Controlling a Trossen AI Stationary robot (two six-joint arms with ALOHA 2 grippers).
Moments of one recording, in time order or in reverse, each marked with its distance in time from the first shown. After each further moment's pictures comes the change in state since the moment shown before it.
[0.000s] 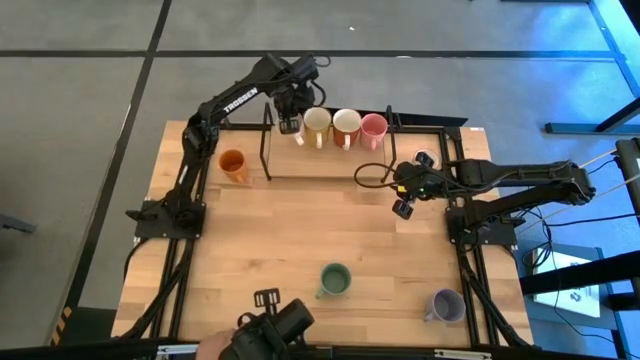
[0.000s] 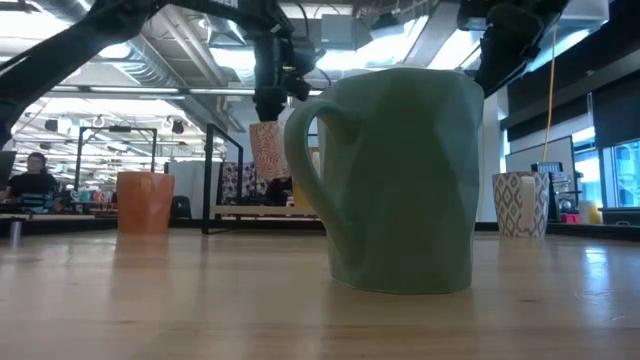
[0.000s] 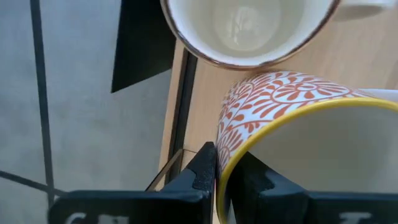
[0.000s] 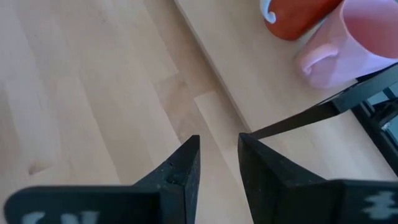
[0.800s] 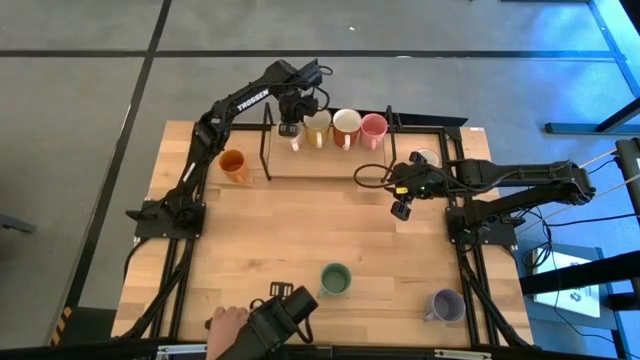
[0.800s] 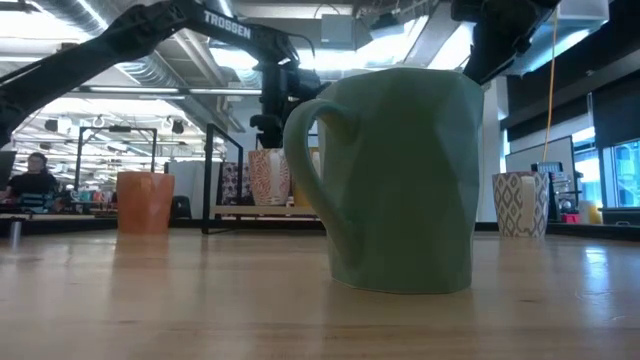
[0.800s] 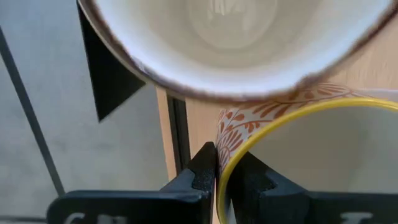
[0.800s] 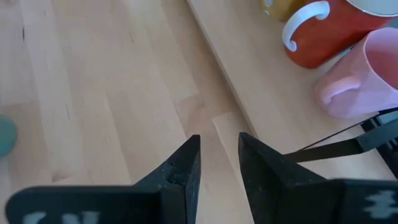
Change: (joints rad) left arm 0.034 0.122 -0.003 0.042 0.047 0.269; right arm 0.001 0.000 0.000 0.094 -0.052 -0.081
